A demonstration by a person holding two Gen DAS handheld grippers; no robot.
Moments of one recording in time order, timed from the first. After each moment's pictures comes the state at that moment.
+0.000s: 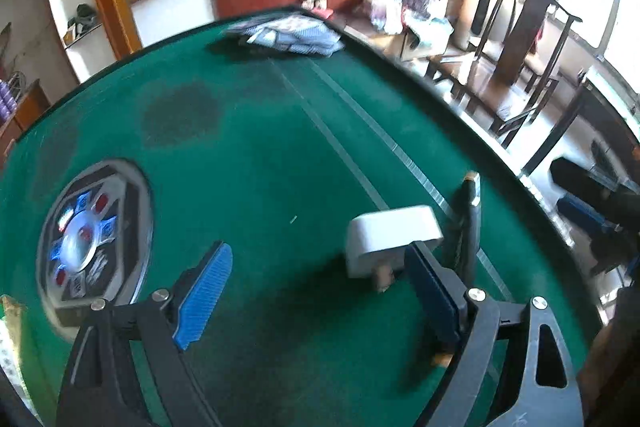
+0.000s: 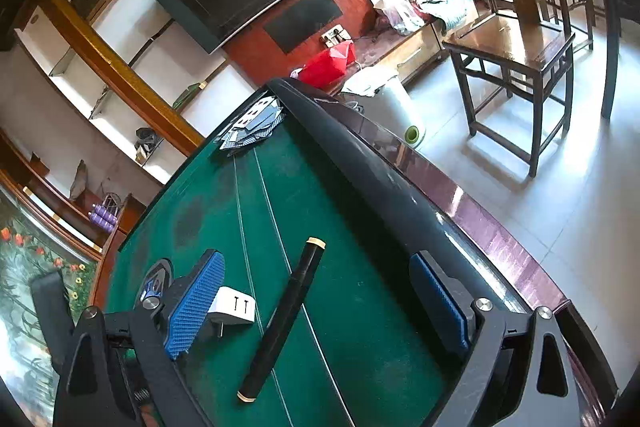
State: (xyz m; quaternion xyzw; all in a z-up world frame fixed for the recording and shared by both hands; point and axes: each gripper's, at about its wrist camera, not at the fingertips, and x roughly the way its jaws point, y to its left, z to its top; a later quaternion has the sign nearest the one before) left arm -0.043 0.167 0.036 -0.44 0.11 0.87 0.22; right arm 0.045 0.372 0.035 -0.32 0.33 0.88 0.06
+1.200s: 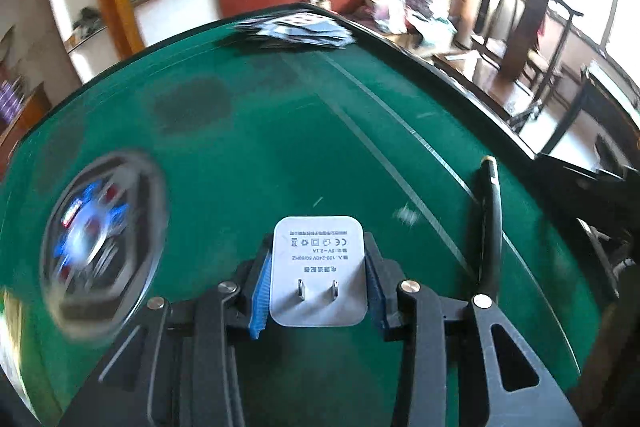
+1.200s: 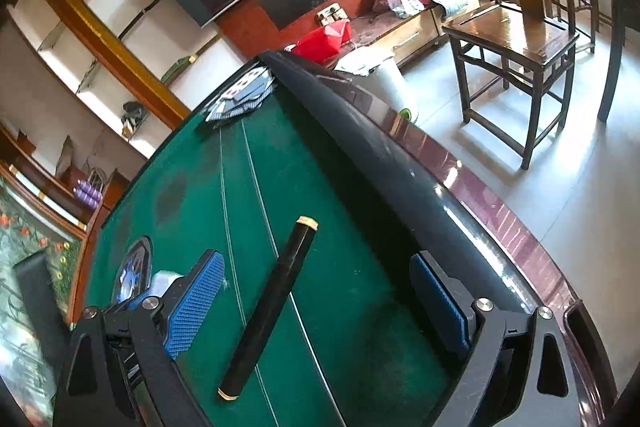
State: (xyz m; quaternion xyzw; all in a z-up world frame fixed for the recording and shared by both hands) left arm -0.031 0.138 0.028 -0.44 0.10 0.87 0.20; right arm 0.026 0.361 0.019 -0.38 0.29 0.88 0.06
